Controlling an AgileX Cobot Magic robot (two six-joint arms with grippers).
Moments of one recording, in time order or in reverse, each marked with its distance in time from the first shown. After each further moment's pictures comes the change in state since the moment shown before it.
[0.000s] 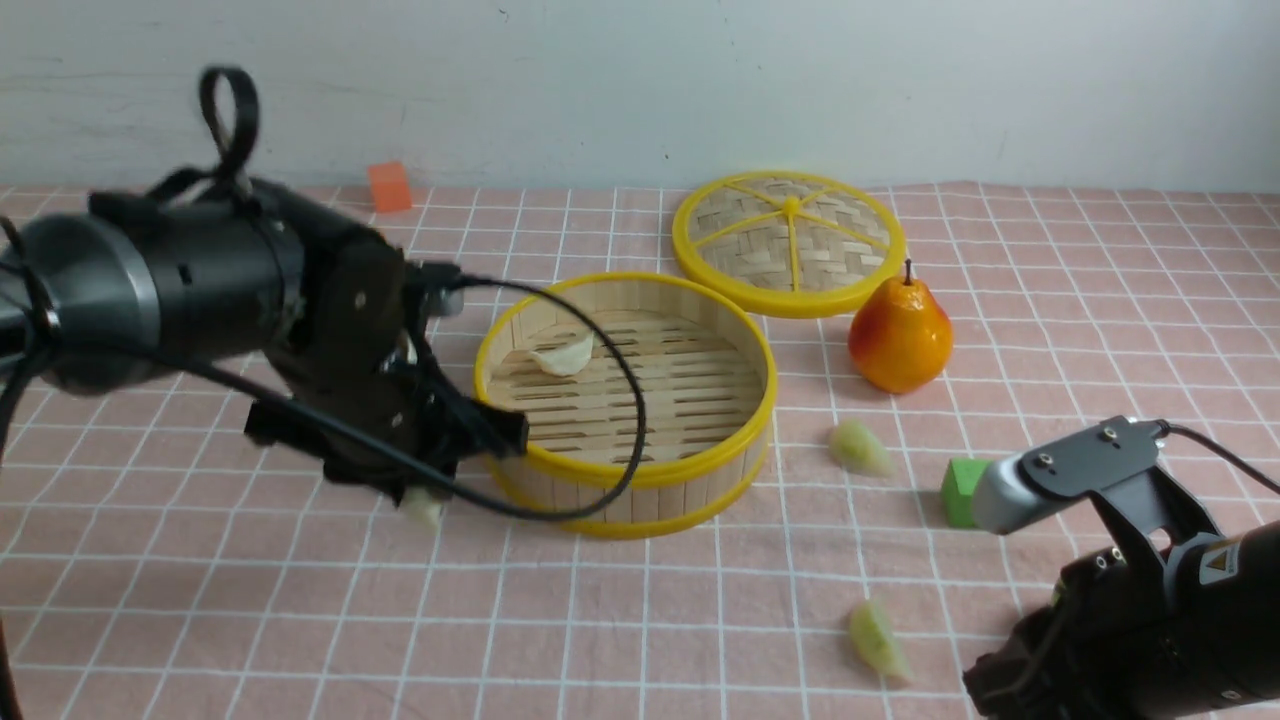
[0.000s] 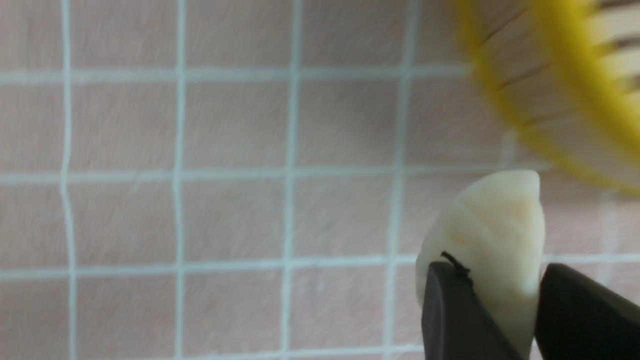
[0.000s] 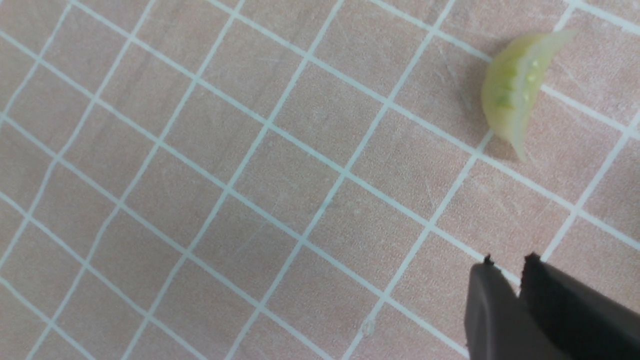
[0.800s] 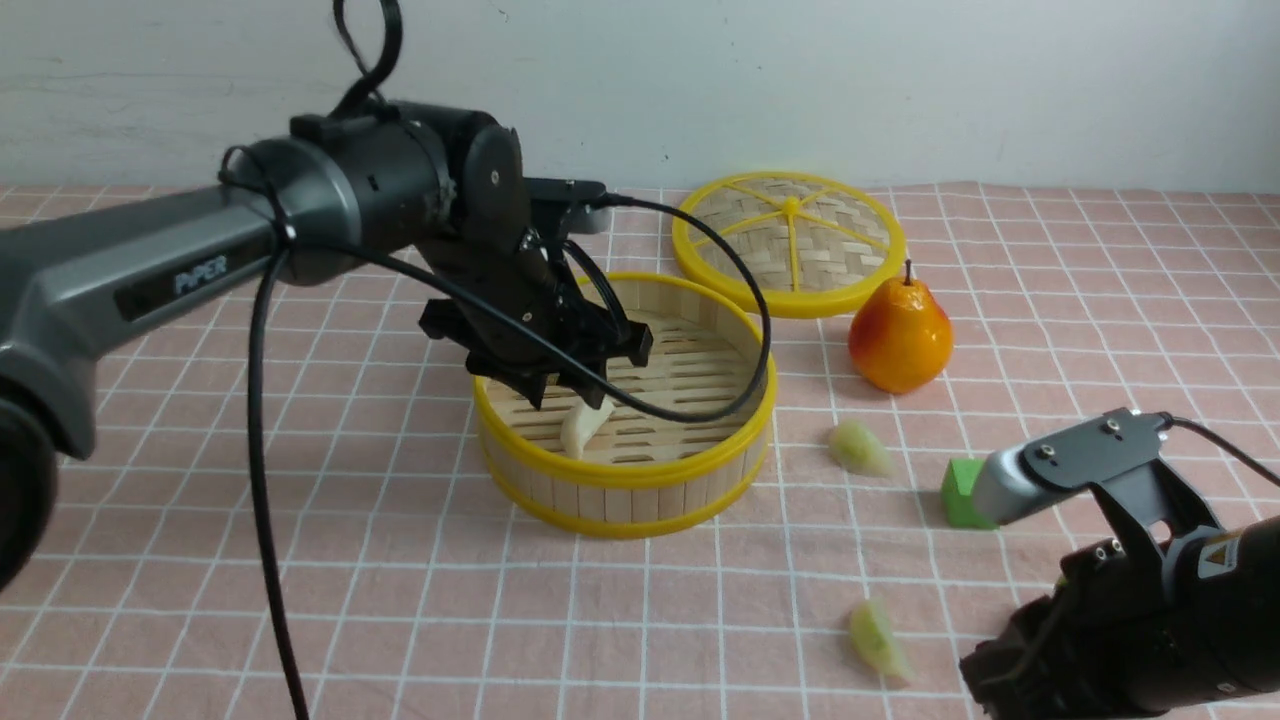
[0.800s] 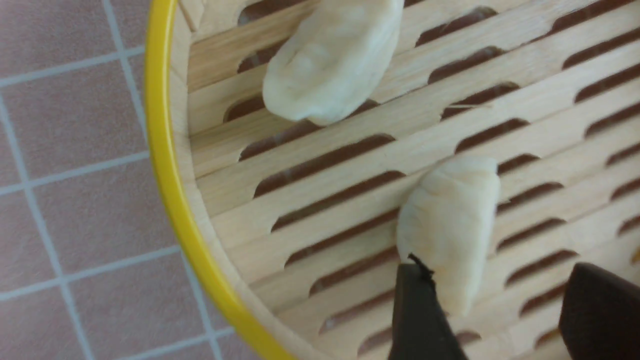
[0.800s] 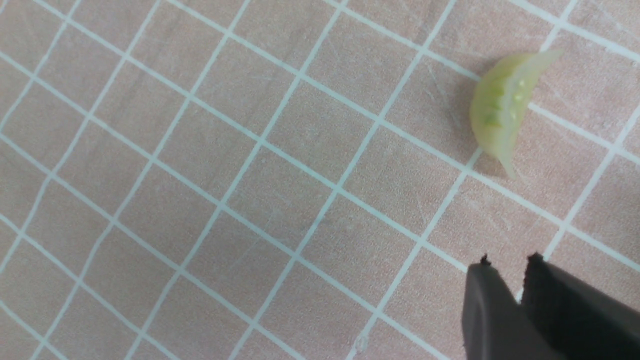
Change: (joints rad) right arm 0.000 0.000 0.000 0.002 -0.027 0.015; left arm -0.002 0.297 -0.422 -0.198 0.082 0.316
